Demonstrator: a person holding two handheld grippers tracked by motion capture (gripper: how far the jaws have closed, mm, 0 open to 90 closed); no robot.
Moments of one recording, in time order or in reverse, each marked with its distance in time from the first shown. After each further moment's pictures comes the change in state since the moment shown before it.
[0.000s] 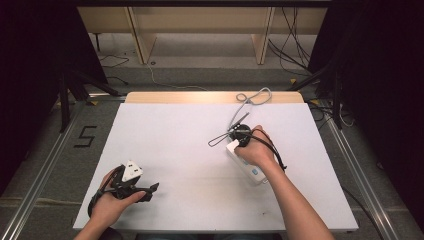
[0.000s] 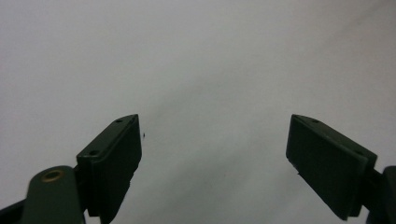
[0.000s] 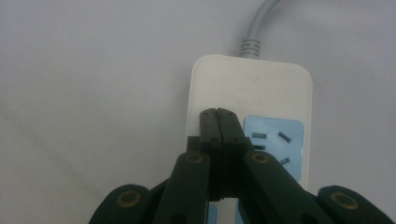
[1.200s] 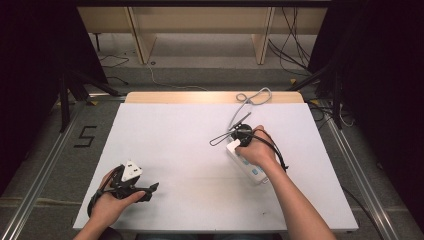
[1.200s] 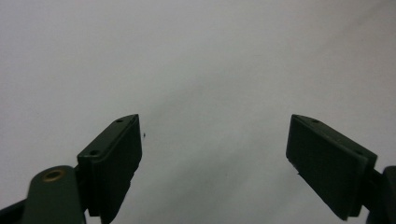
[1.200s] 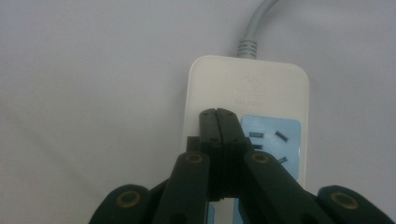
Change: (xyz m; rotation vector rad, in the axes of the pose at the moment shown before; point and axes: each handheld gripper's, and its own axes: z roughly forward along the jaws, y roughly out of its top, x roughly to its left) left arm 0.001 0.000 -0.001 0.004 -0.002 -0.002; right arm -0.003 -0.002 -0.001 -0.018 0.010 0.008
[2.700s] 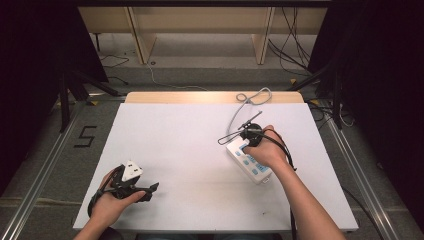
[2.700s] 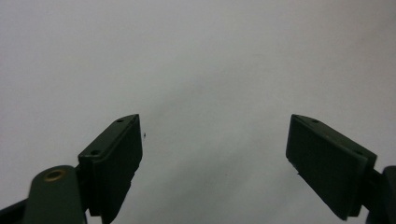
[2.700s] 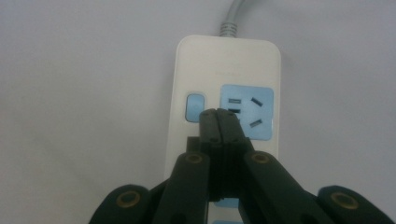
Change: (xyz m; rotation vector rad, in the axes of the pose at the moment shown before) left arm 0.000 0.000 0.001 0.001 0.001 0.001; right arm -0.011 -0.016 -0.023 -0.018 0.013 0.025
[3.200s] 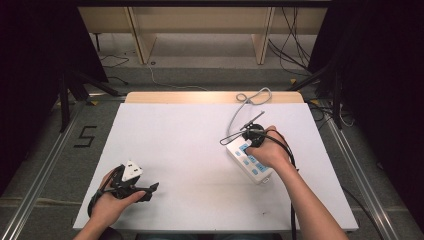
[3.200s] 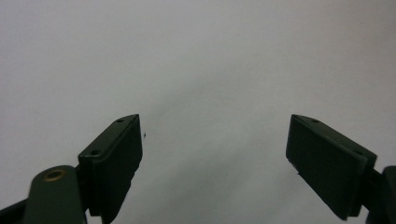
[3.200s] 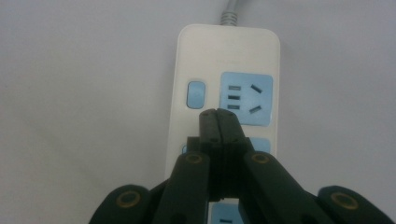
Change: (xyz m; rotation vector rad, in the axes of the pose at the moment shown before) left arm 0.000 0.000 0.000 0.002 0.001 0.000; right arm -0.002 -0.005 -0.006 0.015 0.012 0.003
